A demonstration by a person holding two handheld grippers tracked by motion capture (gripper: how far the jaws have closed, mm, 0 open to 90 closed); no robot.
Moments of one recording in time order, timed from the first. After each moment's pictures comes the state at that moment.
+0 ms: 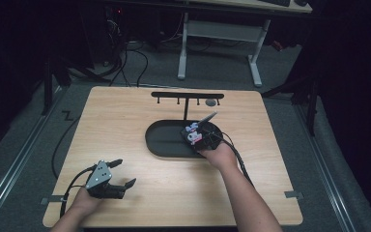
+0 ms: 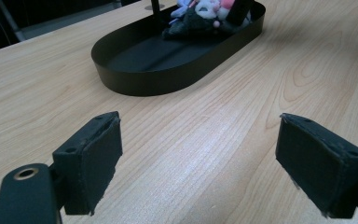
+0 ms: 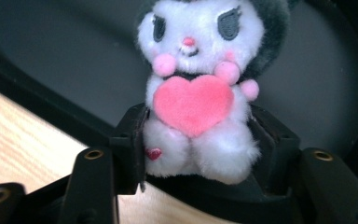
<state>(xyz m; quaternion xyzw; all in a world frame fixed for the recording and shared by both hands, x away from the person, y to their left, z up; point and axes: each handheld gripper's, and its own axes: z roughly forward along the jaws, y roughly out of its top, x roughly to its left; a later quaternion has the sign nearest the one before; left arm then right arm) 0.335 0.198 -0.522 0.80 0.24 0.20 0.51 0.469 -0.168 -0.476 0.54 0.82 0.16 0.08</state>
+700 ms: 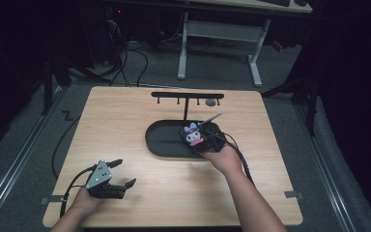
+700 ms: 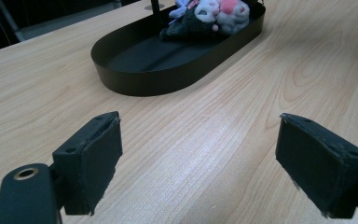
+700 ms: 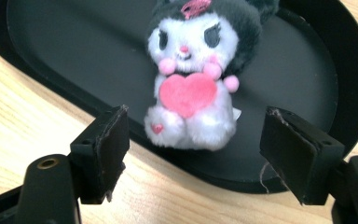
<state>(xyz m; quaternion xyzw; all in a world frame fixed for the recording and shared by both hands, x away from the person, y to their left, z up) 0.335 0.197 -0.523 0.80 0.24 0.20 0.51 0.446 -0.174 -0.456 0.52 0.82 0.19 0.11</state>
